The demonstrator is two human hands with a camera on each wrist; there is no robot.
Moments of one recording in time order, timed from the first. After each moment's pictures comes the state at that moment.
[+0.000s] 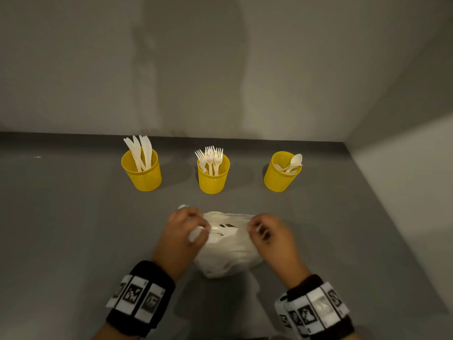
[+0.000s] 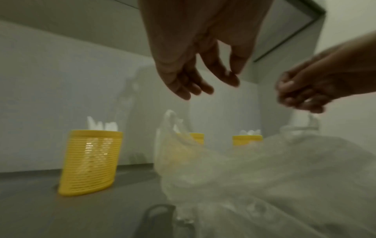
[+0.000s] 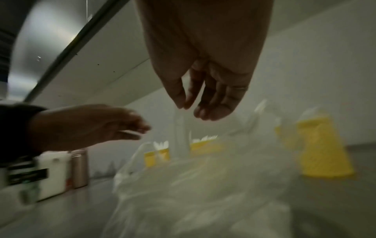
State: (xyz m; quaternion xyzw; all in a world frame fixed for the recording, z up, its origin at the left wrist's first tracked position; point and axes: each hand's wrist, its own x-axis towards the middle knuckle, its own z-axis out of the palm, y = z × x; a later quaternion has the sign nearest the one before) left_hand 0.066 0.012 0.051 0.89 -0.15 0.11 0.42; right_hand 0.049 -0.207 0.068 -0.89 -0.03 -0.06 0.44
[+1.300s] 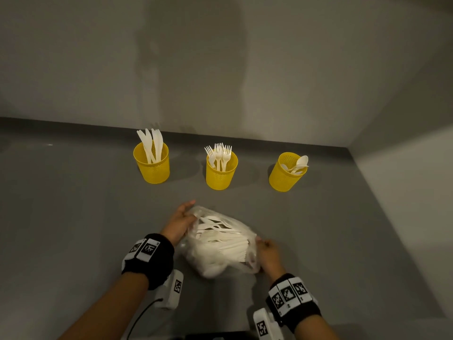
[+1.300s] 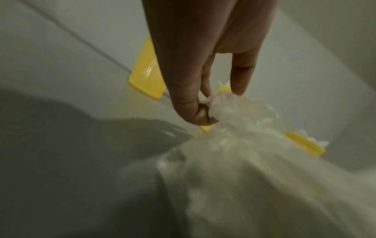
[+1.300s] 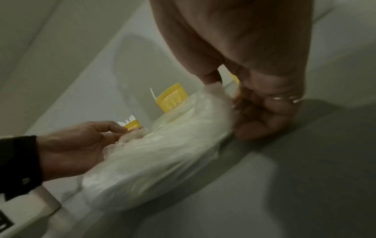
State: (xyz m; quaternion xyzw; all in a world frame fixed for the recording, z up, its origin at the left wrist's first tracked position) left_hand 0.105 0.027 -0.004 0.69 0.16 -0.17 0.69; right_hand 0.049 -0.193 -0.025 -0.75 0.36 0.11 0.55
